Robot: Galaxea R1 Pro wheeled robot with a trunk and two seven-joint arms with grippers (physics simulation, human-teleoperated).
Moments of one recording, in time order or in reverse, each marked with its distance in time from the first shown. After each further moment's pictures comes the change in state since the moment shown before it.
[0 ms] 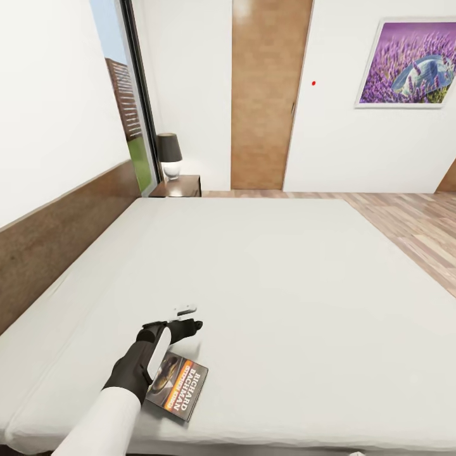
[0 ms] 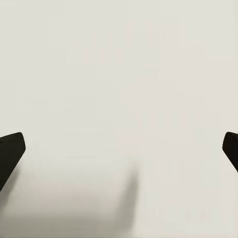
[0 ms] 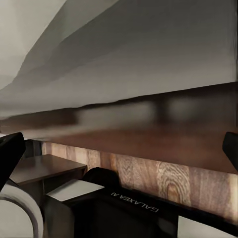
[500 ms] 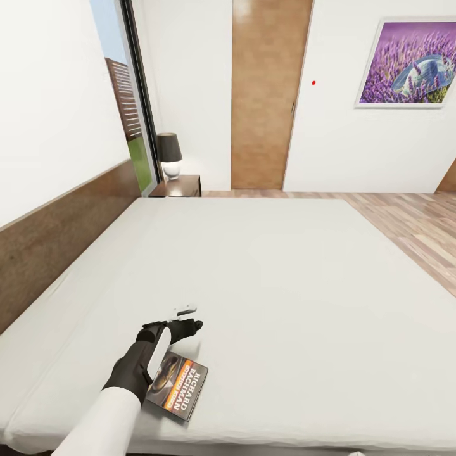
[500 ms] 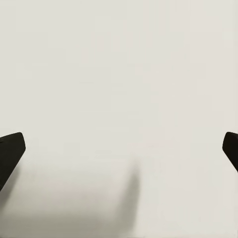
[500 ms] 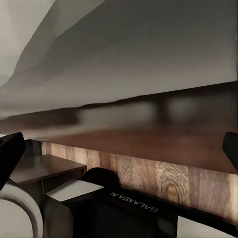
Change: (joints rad) left arm 0.000 0.000 0.000 0.000 0.001 0.000 0.000; right arm 0.000 0.000 0.000 0.000 0.000 0.000 0.000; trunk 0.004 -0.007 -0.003
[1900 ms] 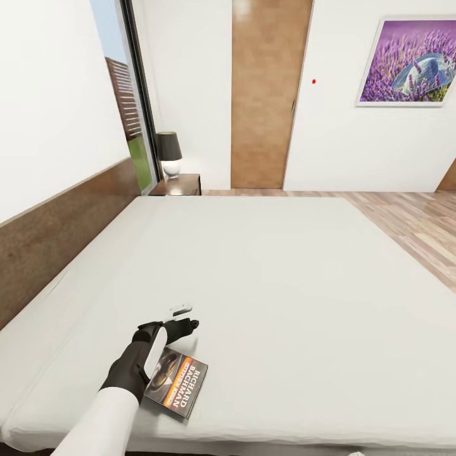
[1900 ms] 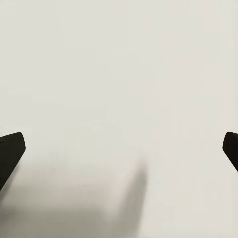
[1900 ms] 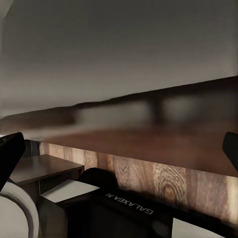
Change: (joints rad) left arm 0.000 0.000 0.055 0.000 0.000 0.000 0.000; right arm 0.000 0.000 0.000 0.000 0.000 0.000 0.000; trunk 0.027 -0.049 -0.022
